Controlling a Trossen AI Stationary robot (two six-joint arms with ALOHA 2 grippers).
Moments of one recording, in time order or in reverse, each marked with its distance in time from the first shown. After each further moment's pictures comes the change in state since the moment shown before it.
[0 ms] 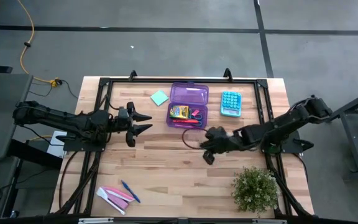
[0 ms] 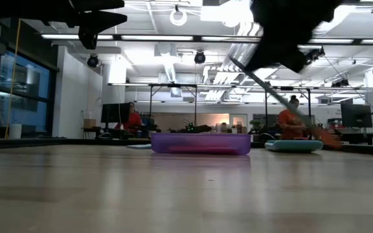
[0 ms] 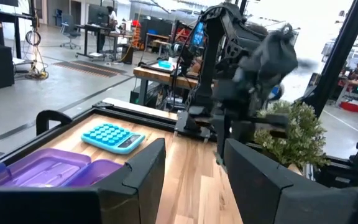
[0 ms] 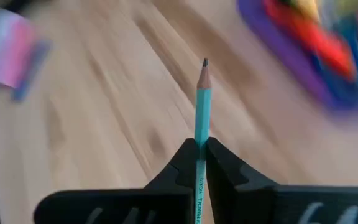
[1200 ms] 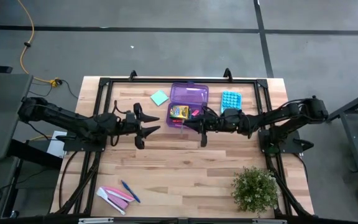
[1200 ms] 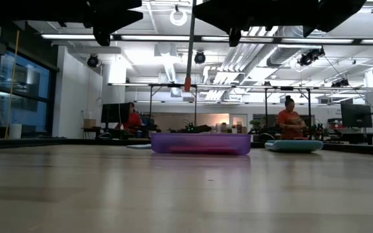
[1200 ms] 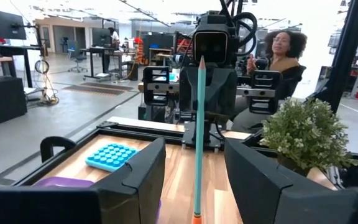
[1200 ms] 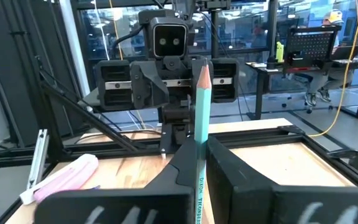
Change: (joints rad) left arm -0.029 0.239 0.026 0.265 -0.045 0.139; right arm -0.277 0.040 -0.170 1.041 -0.289 -0.716
